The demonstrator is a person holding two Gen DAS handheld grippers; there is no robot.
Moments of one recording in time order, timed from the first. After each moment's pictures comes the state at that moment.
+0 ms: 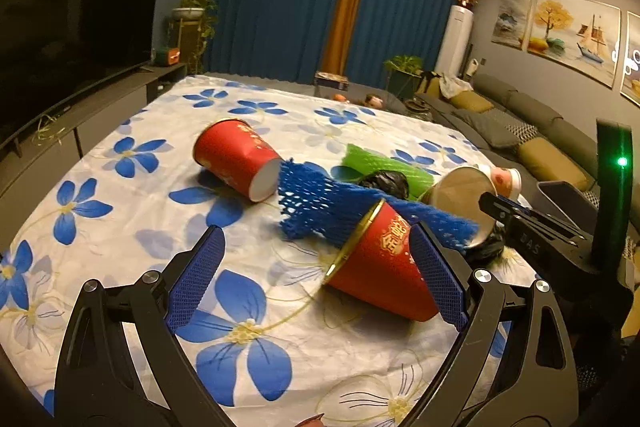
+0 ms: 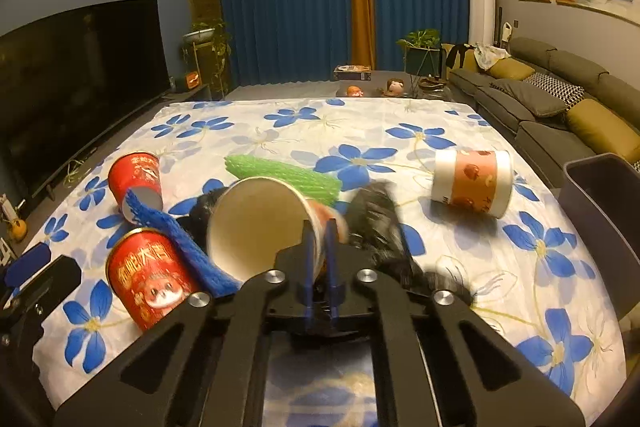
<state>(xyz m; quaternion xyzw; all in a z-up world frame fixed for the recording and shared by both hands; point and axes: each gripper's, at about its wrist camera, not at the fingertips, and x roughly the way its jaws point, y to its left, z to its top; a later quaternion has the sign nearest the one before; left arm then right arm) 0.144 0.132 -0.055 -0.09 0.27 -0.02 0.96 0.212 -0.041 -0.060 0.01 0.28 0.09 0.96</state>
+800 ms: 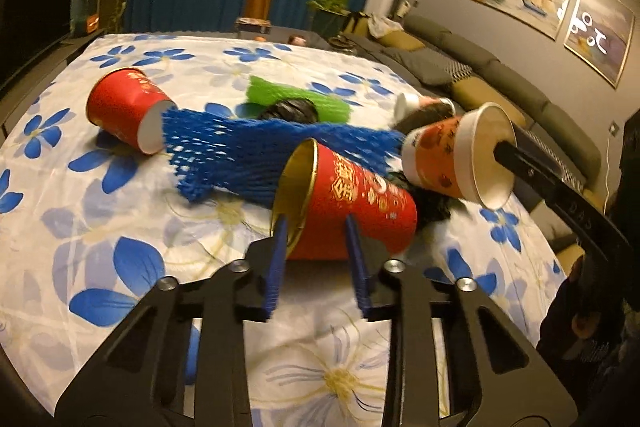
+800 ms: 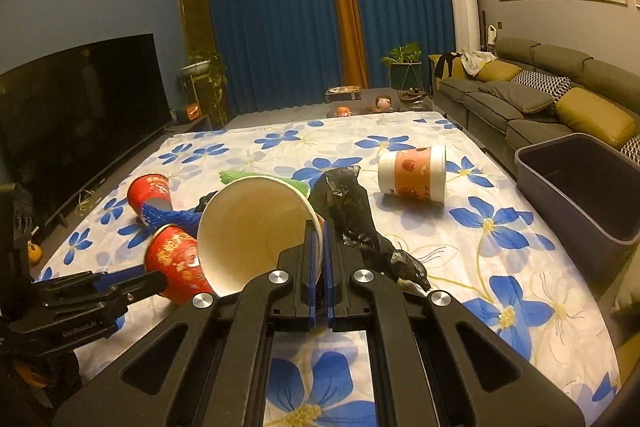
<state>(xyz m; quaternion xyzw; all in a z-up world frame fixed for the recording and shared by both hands) 0.161 0.089 -0.080 -0.07 0.36 -0.17 0.92 0.149 -0.095 -0.042 0.05 0.24 0.09 0.96</state>
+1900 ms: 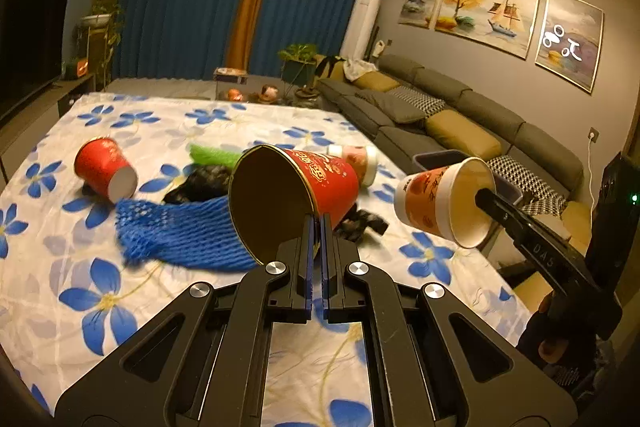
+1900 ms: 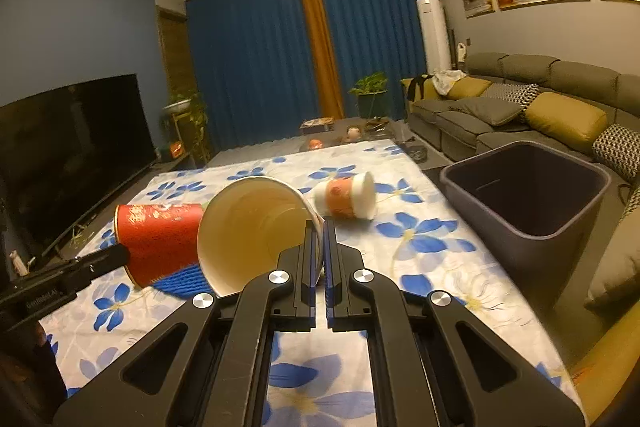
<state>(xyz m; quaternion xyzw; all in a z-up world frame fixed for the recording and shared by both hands) 0.108 0.029 -0.017 -0.08 0.26 -0.19 0.94 0.082 -0.173 -0.014 0.09 0.18 0.05 0.98</state>
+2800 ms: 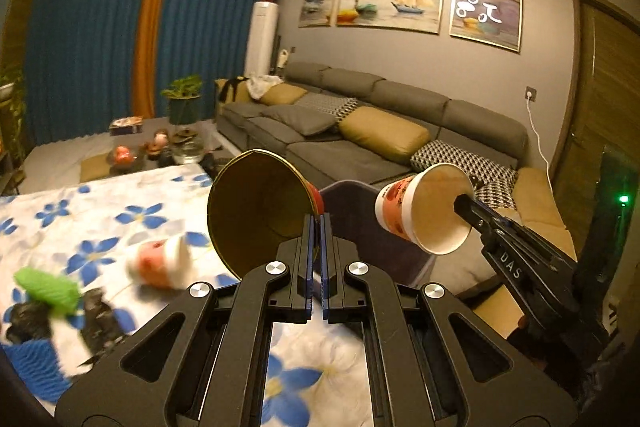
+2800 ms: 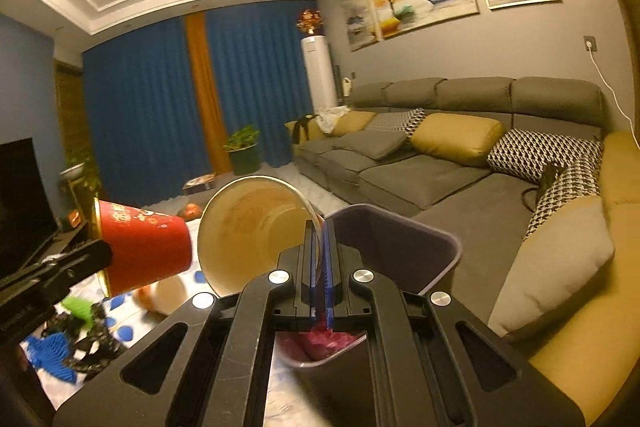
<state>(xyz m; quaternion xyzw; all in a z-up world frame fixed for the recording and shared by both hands) 0.186 -0.215 0.025 0.00 0.21 -0.34 0.92 0.105 -0.355 0.012 0.12 0.12 -0.16 0.97</state>
